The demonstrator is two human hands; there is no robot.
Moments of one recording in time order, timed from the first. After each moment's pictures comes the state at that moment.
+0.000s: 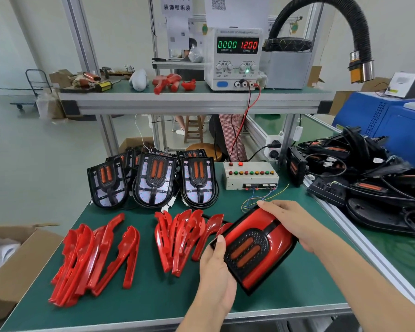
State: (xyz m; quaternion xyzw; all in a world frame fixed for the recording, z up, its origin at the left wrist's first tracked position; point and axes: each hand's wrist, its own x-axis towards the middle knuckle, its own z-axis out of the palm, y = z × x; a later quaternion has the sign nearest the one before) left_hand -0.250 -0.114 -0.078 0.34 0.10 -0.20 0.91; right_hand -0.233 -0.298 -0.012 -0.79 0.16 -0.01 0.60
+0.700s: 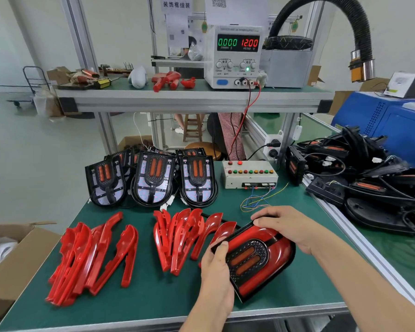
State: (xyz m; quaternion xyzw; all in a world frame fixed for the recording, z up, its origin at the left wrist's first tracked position) left_hand -0.247 -0.120 -0.096 0.39 0.15 -0.18 0.89; right_hand -0.232 -0.296 -0.021 -0.80 0.15 0.05 0.57
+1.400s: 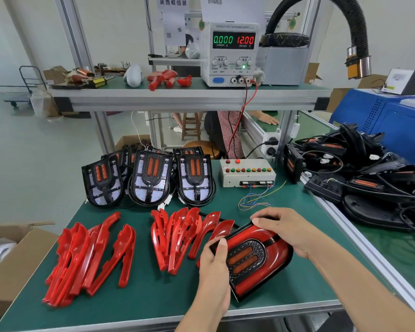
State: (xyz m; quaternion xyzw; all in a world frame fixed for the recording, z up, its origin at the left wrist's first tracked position) left_hand -0.248 -0.119 -0.103 0.46 0.10 -0.17 0.86; right_hand -0.236 -0.304 -0.038 -0.77 0.15 0.05 0.62
